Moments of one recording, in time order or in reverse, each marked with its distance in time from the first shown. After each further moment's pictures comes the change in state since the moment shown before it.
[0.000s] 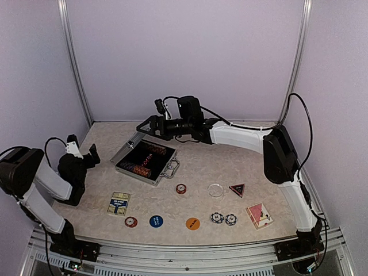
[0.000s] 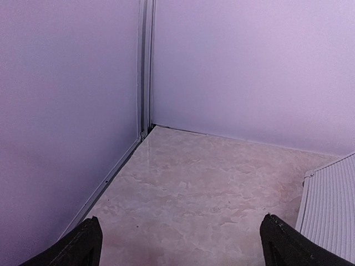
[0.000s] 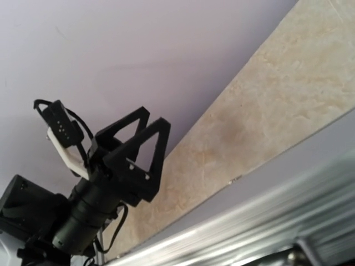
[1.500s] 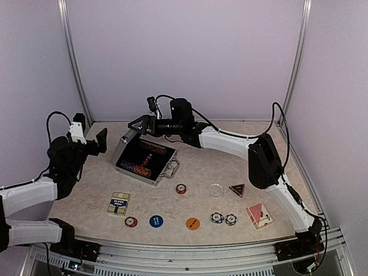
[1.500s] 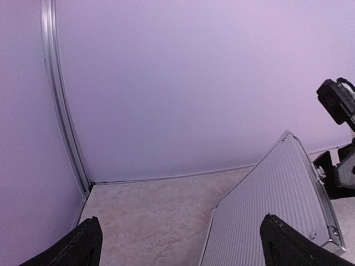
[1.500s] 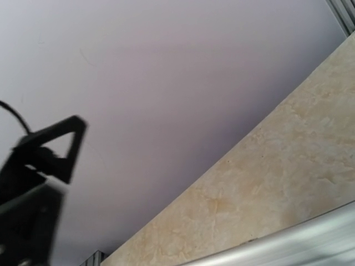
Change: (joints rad) left arm -0.182 -0.506 0.161 -0.575 0.138 0.151; right arm 0.020 0.222 0.296 0.100 -0.002 0.007
